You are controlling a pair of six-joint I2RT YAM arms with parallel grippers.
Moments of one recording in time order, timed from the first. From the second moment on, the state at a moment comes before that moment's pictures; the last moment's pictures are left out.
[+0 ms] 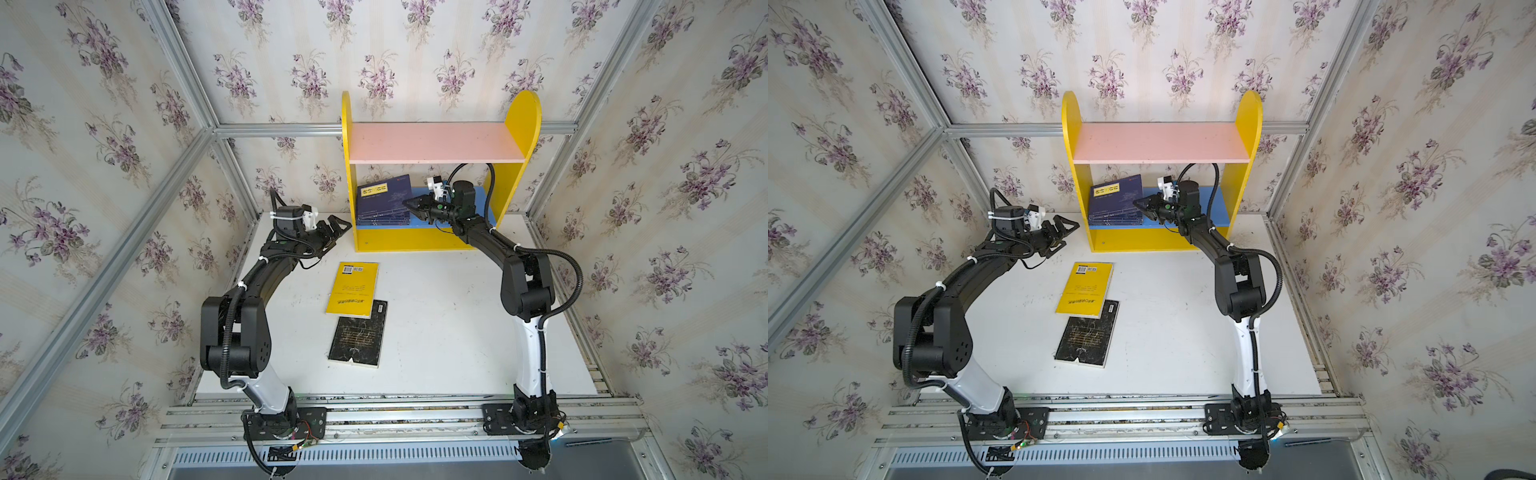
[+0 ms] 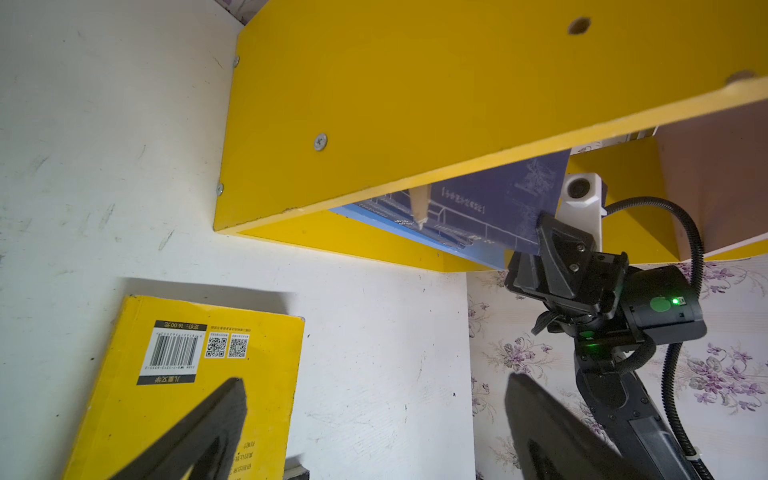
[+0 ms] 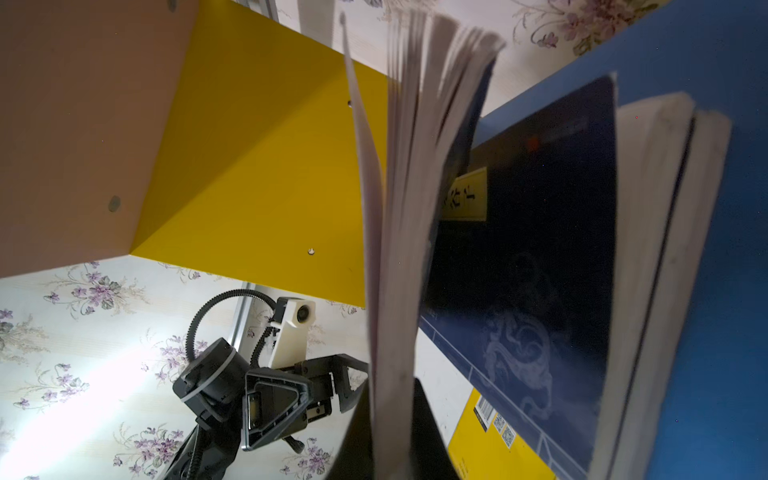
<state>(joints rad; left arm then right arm) -0.02 1.70 1.29 -0.18 0.63 -0.74 0.24 2.27 1.90 0.18 -0.87 1.03</state>
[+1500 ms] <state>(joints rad) -0.06 1.88 1.49 -0.18 0.60 -0.80 0.26 2.40 2.11 -0.03 -0.86 0.97</state>
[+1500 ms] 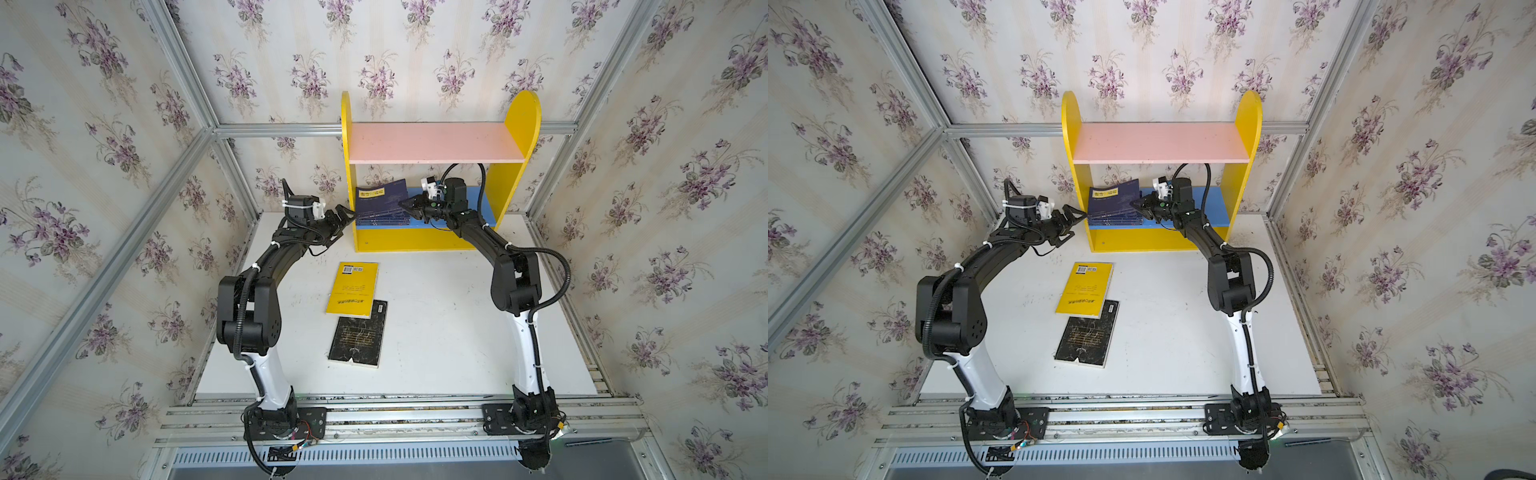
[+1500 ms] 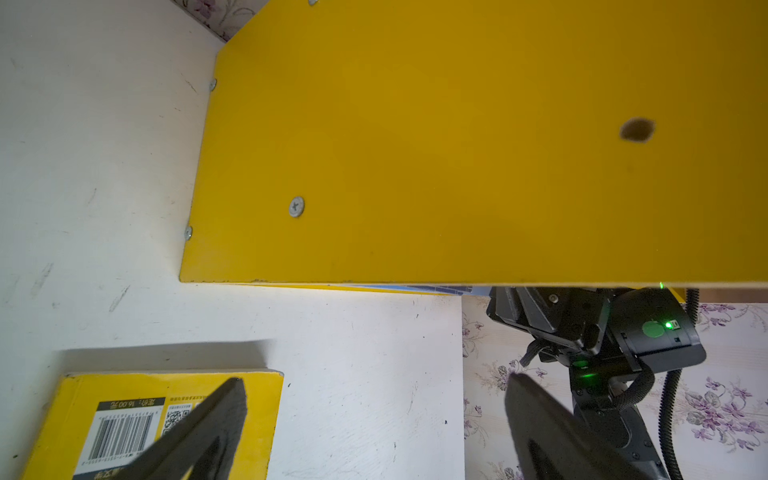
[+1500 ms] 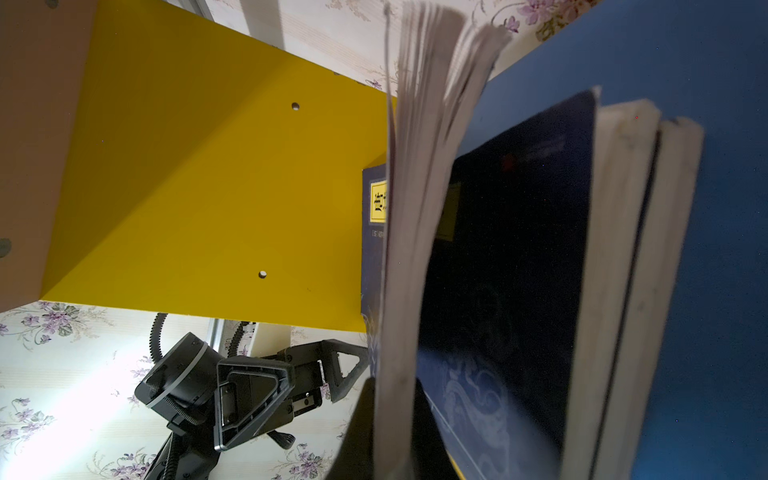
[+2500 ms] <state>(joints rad) -0.12 2.01 1.63 -0.21 0.47 -0.95 0.25 2.39 2.04 0.02 -0.86 1.01</state>
